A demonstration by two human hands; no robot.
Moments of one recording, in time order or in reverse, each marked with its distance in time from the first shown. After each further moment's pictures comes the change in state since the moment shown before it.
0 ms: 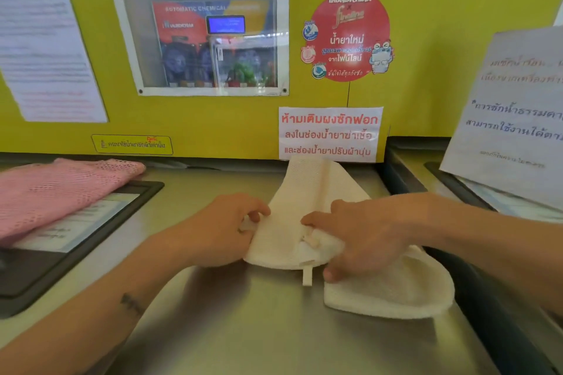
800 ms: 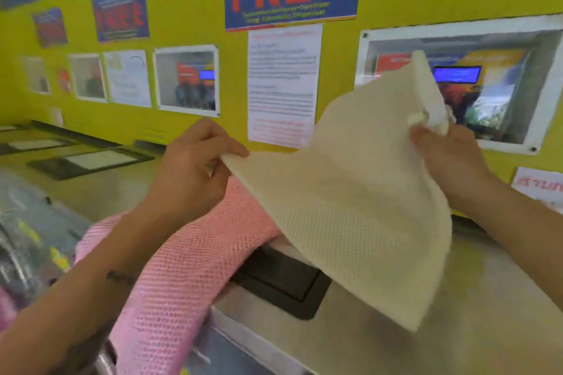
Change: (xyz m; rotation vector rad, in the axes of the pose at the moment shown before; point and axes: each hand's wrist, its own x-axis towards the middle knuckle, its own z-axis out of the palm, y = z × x) left_hand -0.189 -0.221 -0.202 0.293 1.022 0.151; right_hand 0.115 -0.200 -0.144 1.382 1.166 -0.312
